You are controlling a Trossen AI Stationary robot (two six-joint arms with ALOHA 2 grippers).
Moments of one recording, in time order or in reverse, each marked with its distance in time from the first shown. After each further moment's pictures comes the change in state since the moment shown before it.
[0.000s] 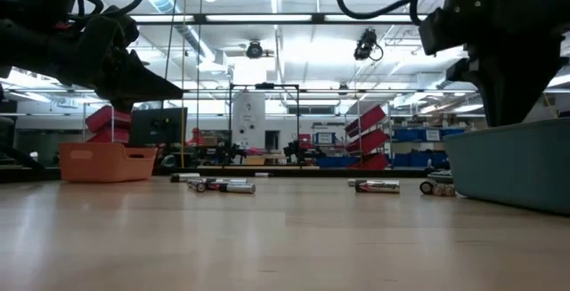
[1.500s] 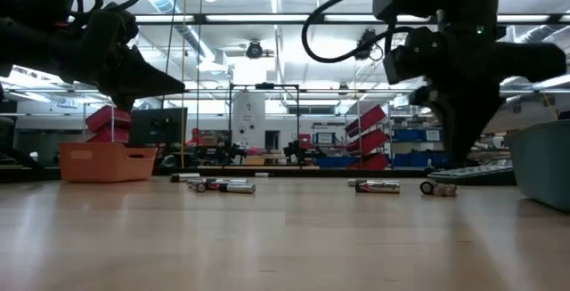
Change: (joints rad) left arm 0.001 0.000 0.000 0.039 -0.018 0.000; right arm -0.151 0.121 0.005 0.129 -0.005 -0.281
